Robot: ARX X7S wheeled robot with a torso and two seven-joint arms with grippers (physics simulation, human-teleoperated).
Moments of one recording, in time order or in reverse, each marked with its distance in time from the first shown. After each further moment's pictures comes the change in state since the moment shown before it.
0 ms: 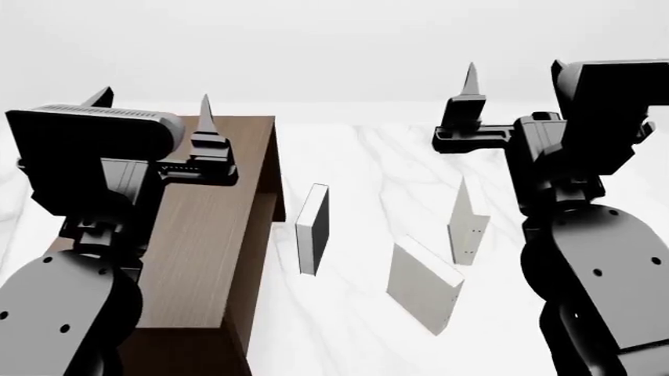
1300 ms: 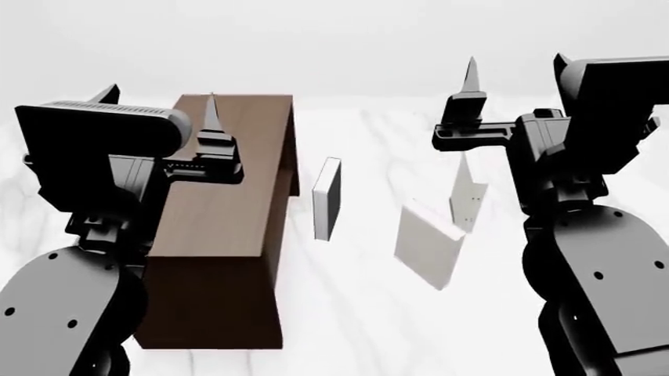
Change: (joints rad) left arm -0.016 0.022 0.013 -0.002 0.036 -0.018 0.023; right arm -0.004 -0.010 -0.001 -0.013 -0.039 -0.019 -0.036
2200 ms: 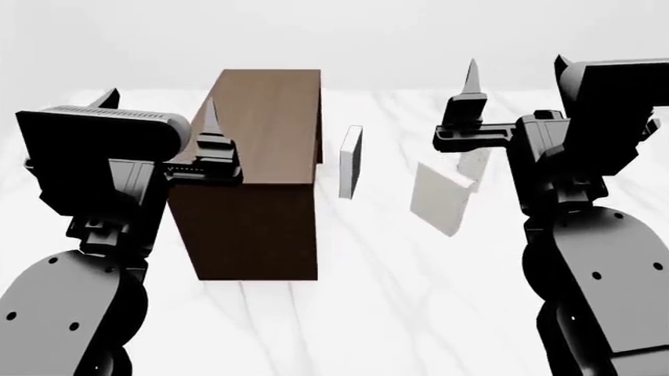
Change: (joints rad) left arm 0.017 0.015 -0.009 0.001 0.025 0.009 0.021; right arm -0.005 -0.010 0.004 0.001 -0.028 -0.001 -0.018
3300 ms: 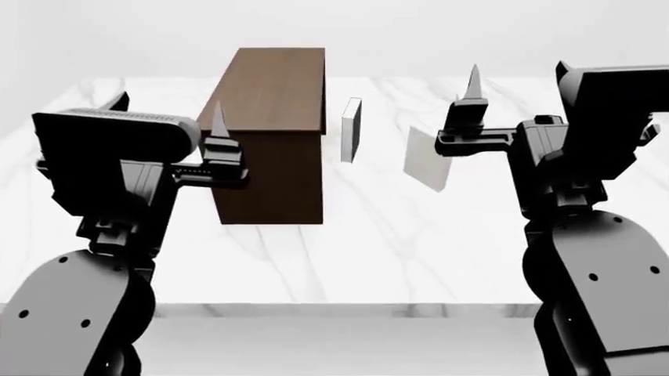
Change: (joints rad) left arm 0.004 0.022 0.014 -0.015 0.036 0.004 0.024; right arm -0.018 -0.009 0.007 0.008 -0.039 -0.011 -0.024
